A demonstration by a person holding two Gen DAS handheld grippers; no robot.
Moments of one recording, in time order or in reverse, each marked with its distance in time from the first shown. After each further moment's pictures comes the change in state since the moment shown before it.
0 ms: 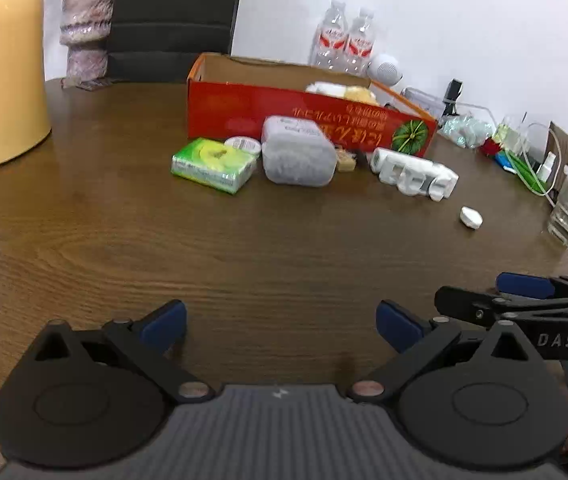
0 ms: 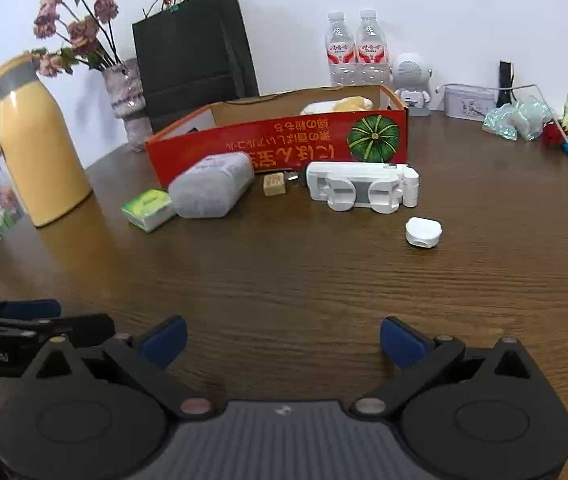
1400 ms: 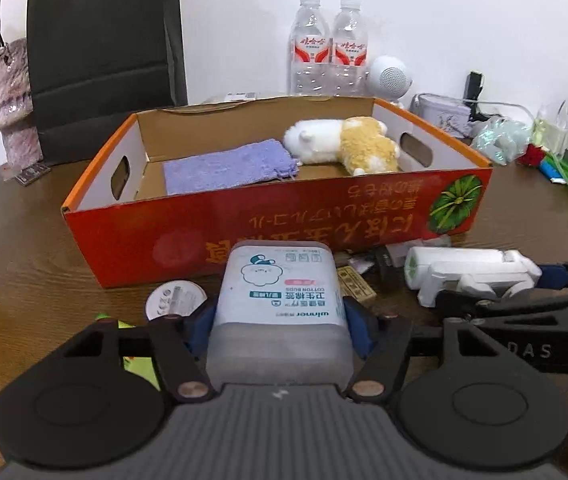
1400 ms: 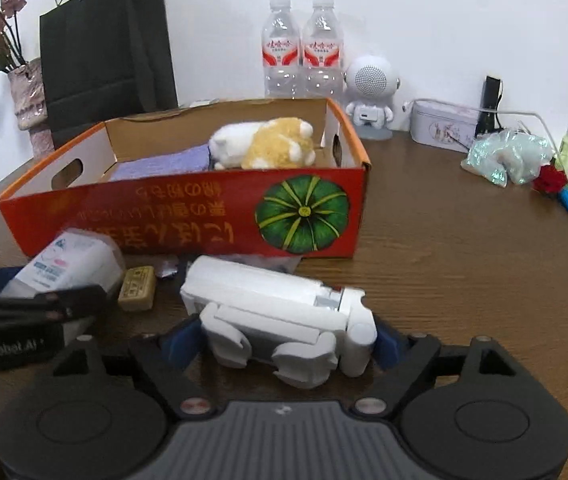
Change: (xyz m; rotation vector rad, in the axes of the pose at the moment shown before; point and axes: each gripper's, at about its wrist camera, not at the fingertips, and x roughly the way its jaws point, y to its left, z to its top) left arm 0.130 -0.045 0.115 0.167 -0.056 0.059; right arm 0.110 -0.056 0.106 0.004 0.010 -0.147
